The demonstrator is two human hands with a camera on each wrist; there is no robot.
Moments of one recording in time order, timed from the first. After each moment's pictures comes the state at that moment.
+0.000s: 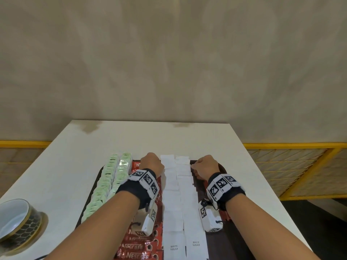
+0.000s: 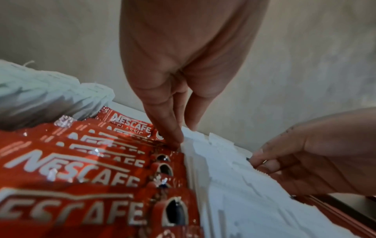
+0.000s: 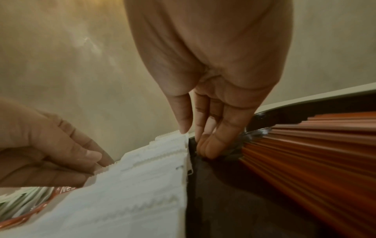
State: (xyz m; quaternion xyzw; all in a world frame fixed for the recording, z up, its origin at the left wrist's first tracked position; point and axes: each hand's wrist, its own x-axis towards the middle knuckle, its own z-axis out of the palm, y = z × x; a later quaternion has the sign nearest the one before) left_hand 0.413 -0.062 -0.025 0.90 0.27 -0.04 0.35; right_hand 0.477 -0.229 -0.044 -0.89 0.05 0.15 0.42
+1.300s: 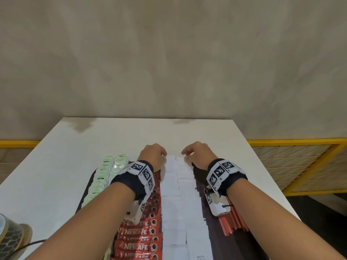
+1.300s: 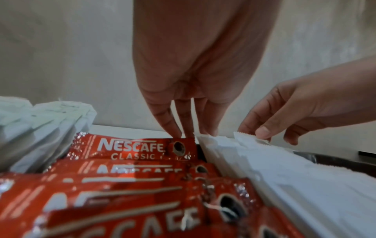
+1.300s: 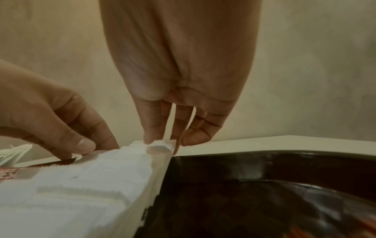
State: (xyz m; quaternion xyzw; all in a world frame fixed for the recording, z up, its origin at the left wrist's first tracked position) left_hand 0.449 -0.042 -0.031 0.95 0.13 -0.02 0.29; right_hand 0.510 -0.214 -0.022 -0.93 -0.19 0.14 0.28
